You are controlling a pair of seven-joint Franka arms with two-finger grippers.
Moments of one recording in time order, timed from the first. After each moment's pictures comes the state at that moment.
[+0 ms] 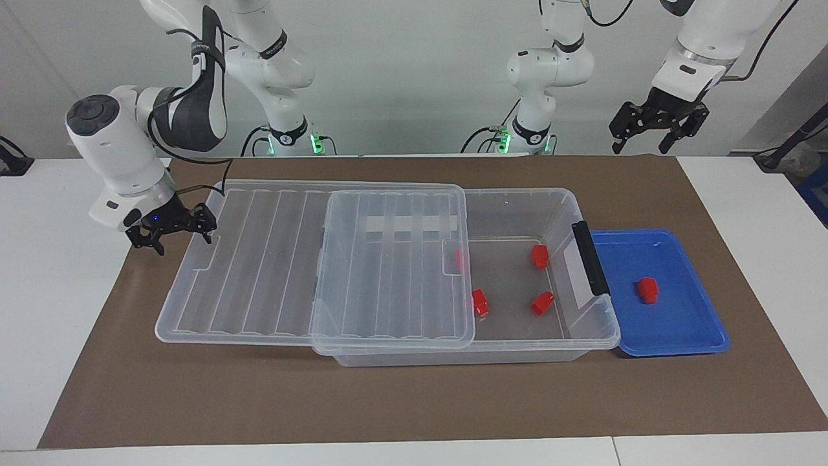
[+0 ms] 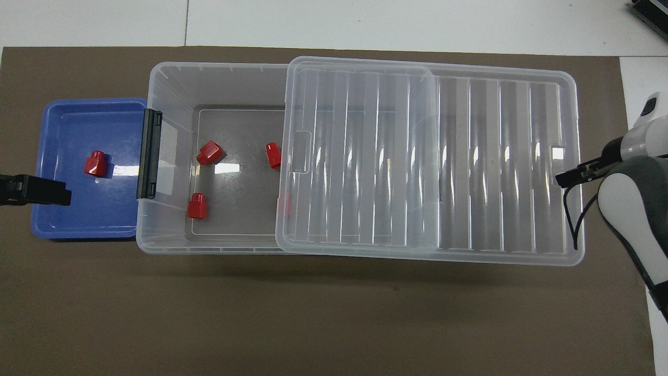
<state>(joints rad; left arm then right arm) -0.02 -0.15 -0.04 -1.68 -0.01 1.54 0.01 -0.15 0.09 0.05 -1.90 -0.07 2.01 -0.43</state>
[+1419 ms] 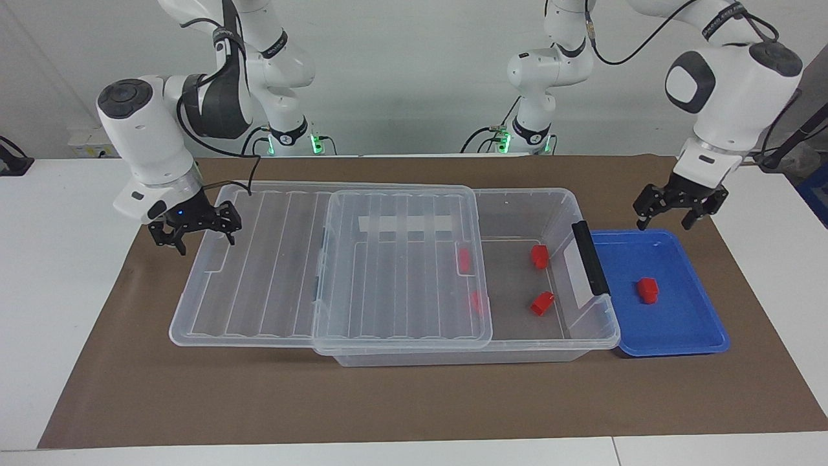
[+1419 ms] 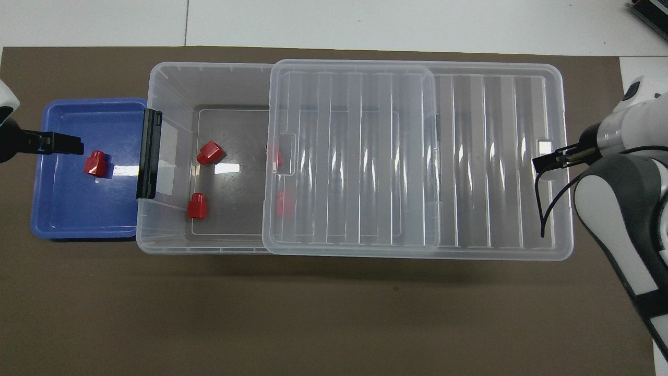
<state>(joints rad) 0.13 0.09 -0.03 -1.81 -0.01 2.05 0.23 -0.12 0.08 0.09 -1.84 -0.06 2.00 -0.21</state>
